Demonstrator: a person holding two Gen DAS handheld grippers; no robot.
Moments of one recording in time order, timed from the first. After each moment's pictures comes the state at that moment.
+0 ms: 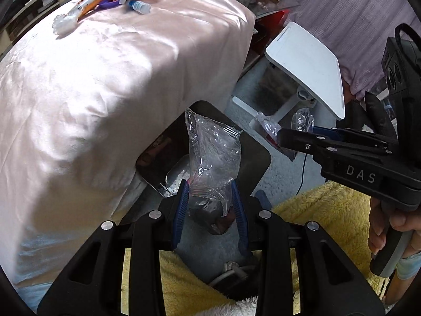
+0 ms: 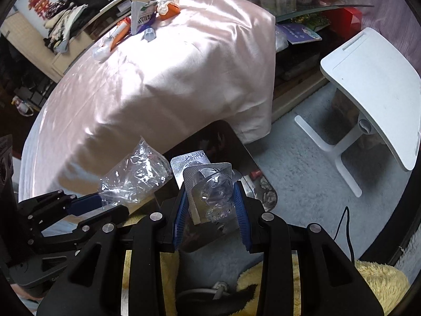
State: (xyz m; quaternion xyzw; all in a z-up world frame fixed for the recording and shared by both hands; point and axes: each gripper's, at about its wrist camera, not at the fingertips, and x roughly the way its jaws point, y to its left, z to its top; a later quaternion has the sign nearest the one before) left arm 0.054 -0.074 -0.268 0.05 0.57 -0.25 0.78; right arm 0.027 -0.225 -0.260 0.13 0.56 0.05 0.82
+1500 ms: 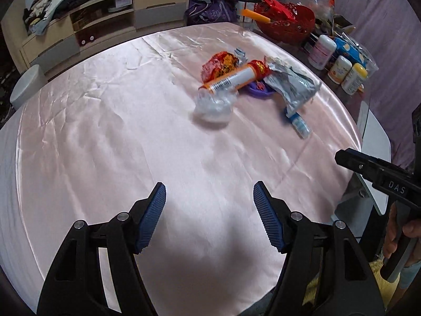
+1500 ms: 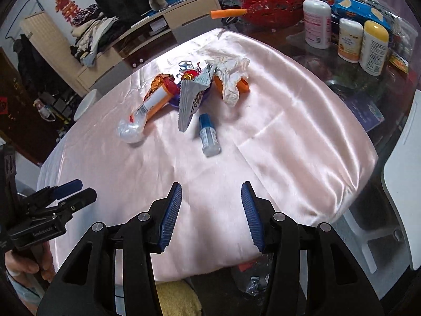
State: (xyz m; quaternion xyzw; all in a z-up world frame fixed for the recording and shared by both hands) left arm 0.226 0.074 -0.202 -0.01 0.51 -0.09 0.86; right arm 0.213 -0.163 -0.212 0.12 0.50 0.13 0.85
